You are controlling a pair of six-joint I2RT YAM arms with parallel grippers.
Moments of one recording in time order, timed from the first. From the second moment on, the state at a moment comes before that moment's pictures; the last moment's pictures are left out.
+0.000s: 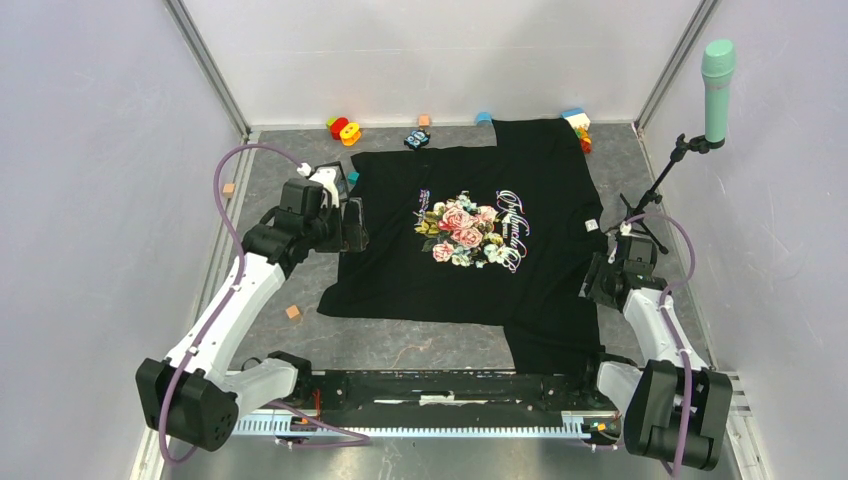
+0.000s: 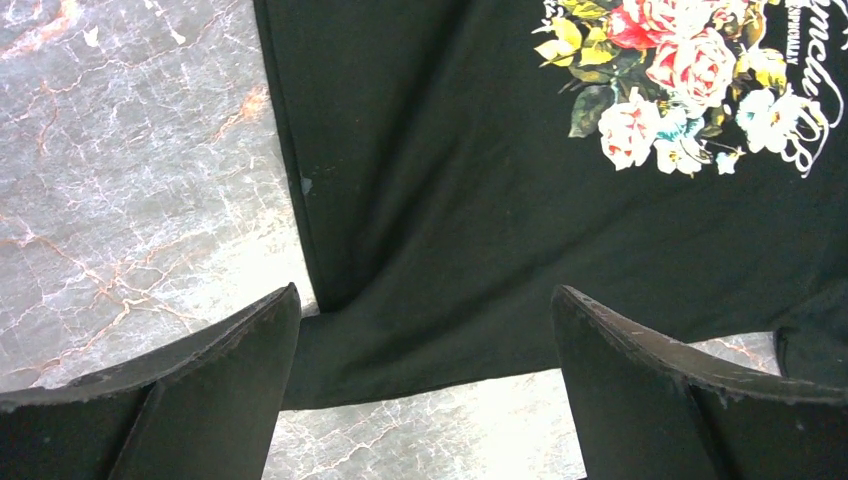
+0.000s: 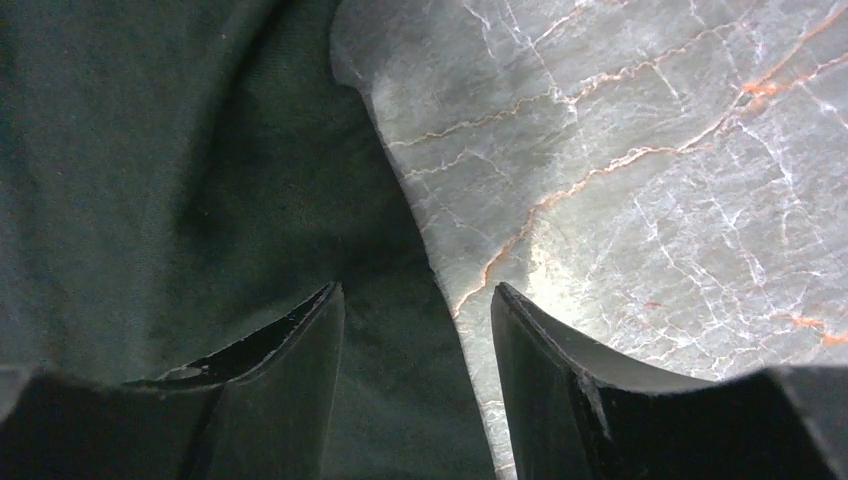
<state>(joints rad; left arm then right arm) -0.31 1.10 1.00 -0.67 0.03 -0.25 -0.21 1.02 0.48 -0.49 0.04 0.17</state>
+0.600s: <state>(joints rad) -0.26 1.10 0.94 -0.62 0.04 -0.25 -0.31 1.05 0.41 -0.34 0.01 0.19</state>
